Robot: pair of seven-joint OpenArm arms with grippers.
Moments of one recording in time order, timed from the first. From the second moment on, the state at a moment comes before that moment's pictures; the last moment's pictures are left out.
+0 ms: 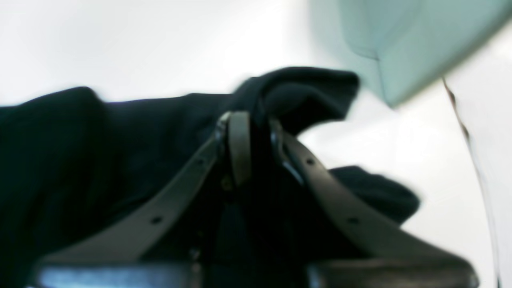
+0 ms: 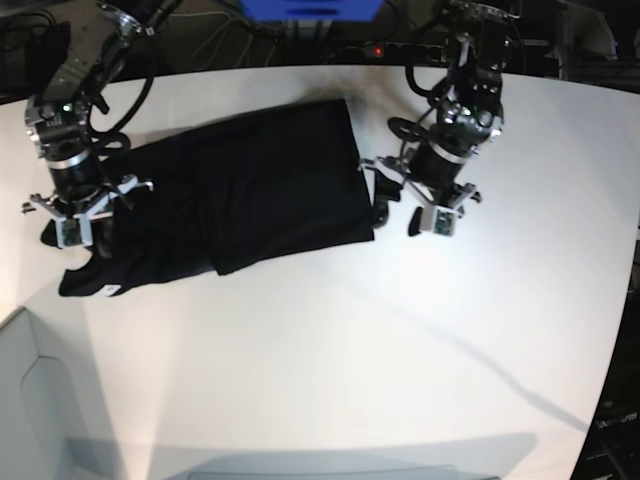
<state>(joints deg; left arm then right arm) 17.4 -11.6 2.6 106.7 -18.4 -8.4 30.7 -12.2 -3.4 33.2 116.2 -0.7 40.1 -33.5</state>
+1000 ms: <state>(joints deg) 15.9 -10.4 3.6 94.3 -18.6 -8.4 28.9 -13.7 -6.8 -8.4 101.6 -1.2 40.1 -33.5</state>
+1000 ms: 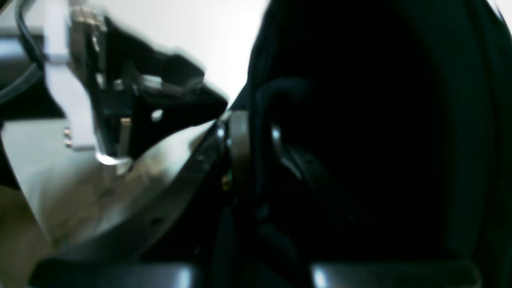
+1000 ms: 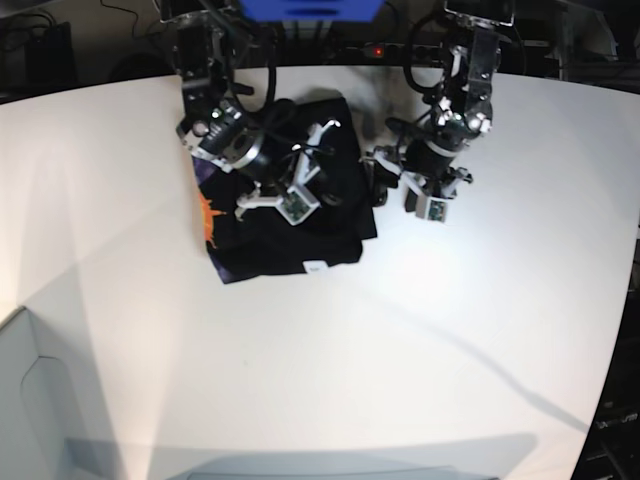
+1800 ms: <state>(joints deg) 22.2 -10.0 -7.6 100.8 -18.6 -8.0 31.5 -11.6 -6.7 -14.3 104.6 -1.3 39.9 -33.5</state>
